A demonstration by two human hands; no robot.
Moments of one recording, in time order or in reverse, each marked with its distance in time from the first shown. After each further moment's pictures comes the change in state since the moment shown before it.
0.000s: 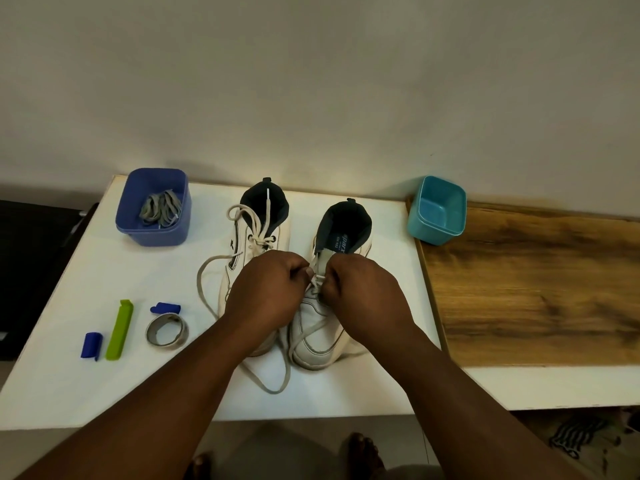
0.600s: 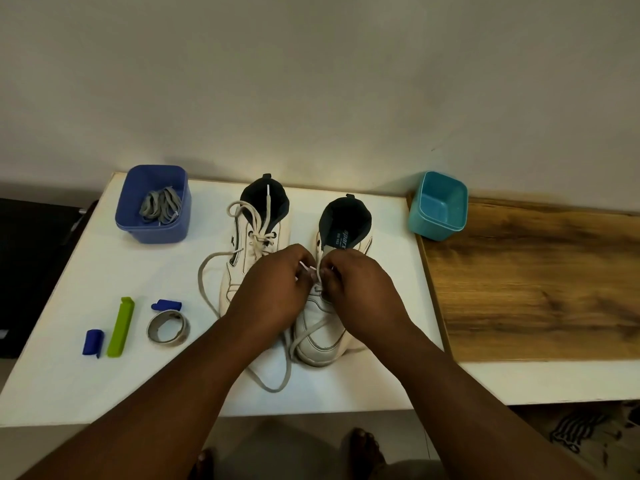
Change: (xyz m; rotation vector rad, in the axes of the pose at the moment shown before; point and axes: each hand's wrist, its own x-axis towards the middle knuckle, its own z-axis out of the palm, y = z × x) left_hand -0.005 0.000 0.003 -0.078 -0.023 0.005; right_hand -0.001 0.004 0.009 0.122 0.017 -0.047
